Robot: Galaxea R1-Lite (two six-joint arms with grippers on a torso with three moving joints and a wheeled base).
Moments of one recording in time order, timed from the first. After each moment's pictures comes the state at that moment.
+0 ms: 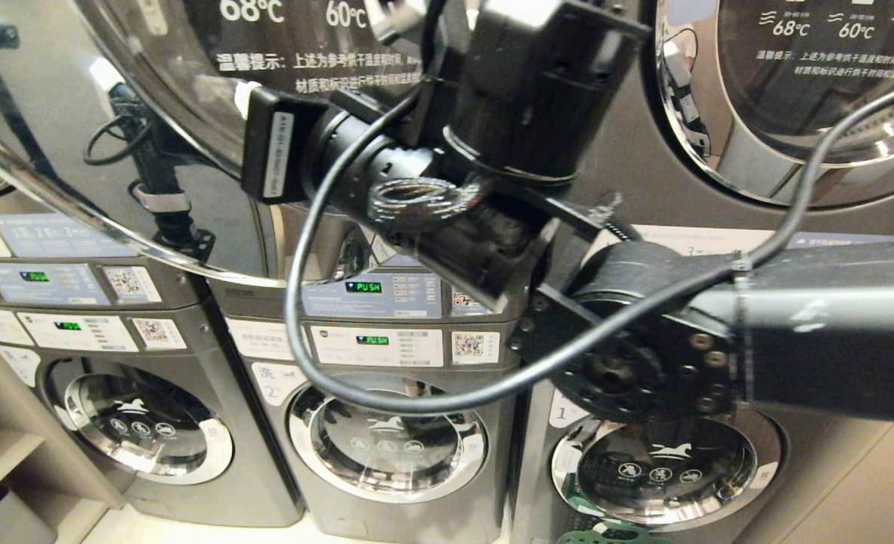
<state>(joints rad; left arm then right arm) 0.00 0.00 0.00 0.01 0.00 -0.01 0.99 2.10 -1.80 -0.69 -0.02 0.20</state>
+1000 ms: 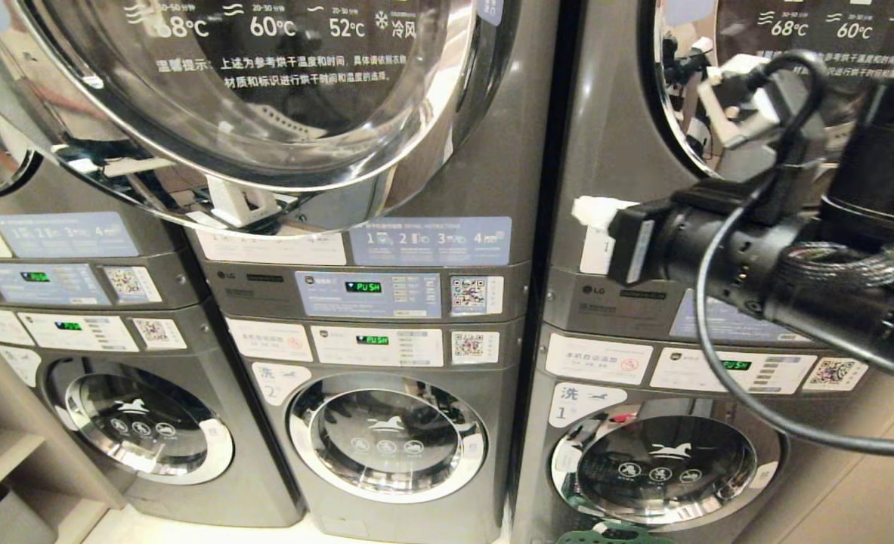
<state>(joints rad) 0.00 0.00 0.00 0.01 0.00 -0.01 0.66 1.50 -1.00 -0.51 -0.15 0.05</state>
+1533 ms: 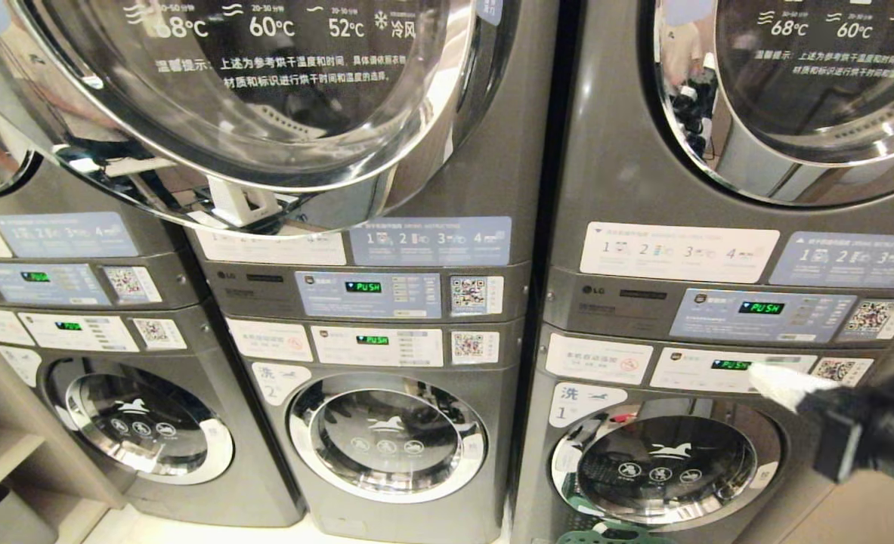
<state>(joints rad) 0.00 0.00 0.00 0.01 0.00 -0.01 0.24 1.11 -0.34 -0.53 0.11 -0.01</state>
